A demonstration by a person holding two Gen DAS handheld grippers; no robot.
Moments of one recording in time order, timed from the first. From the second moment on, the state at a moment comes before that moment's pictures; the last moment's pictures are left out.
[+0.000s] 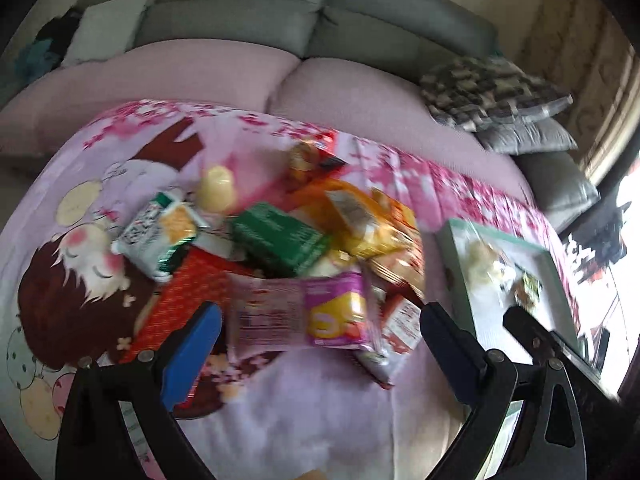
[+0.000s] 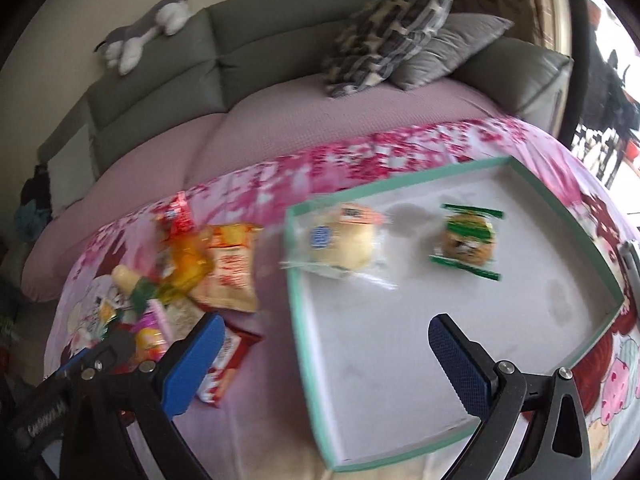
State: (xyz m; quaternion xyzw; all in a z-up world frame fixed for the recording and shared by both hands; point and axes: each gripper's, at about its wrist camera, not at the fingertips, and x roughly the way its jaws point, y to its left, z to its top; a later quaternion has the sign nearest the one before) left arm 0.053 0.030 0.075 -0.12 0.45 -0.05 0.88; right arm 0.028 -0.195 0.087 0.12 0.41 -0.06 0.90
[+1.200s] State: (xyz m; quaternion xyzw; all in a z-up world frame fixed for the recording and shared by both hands) left arm 0.071 0.106 0.010 -0.10 0.54 0.07 0.83; right arm 0.059 -0.119 0.037 0.09 0.46 -0.02 0.88
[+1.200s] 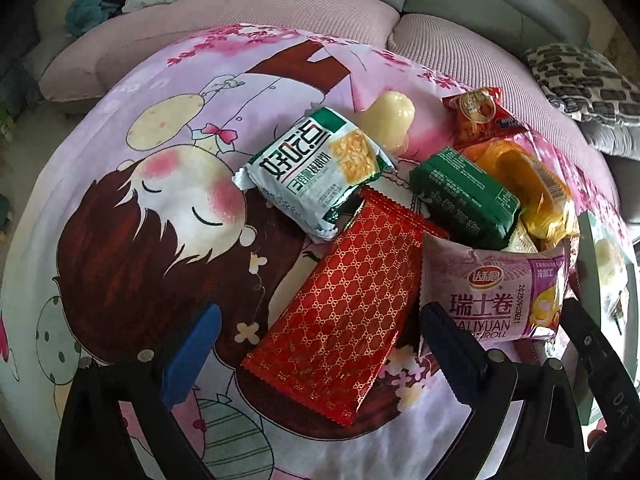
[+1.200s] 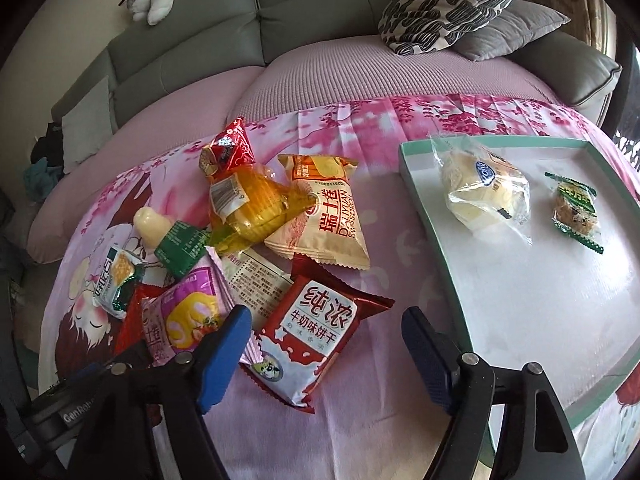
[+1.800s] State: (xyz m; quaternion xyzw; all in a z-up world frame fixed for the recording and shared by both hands) left arm 0.071 0.113 0.004 -0.10 0.54 0.08 0.83; right arm 0.056 -0.114 0.033 0.03 0.49 -0.02 0.87
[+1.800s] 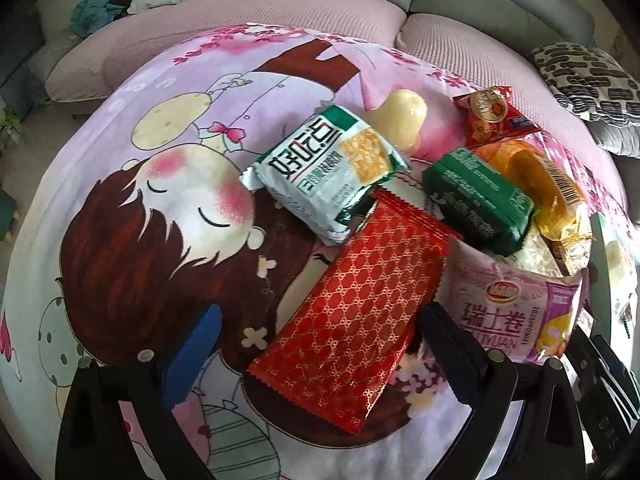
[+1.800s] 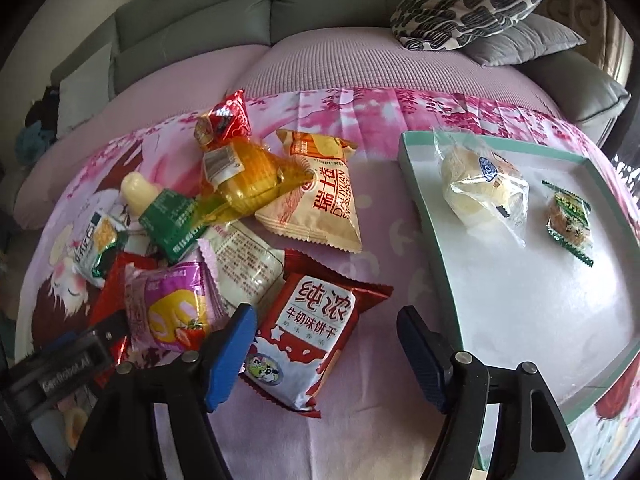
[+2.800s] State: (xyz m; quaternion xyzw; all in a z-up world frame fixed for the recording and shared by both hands) left arm 0.077 0.070 0.013 -0.05 0.53 0.03 0.84; right arm 0.052 -0.117 0.027 0.00 0.52 -0.01 0.86
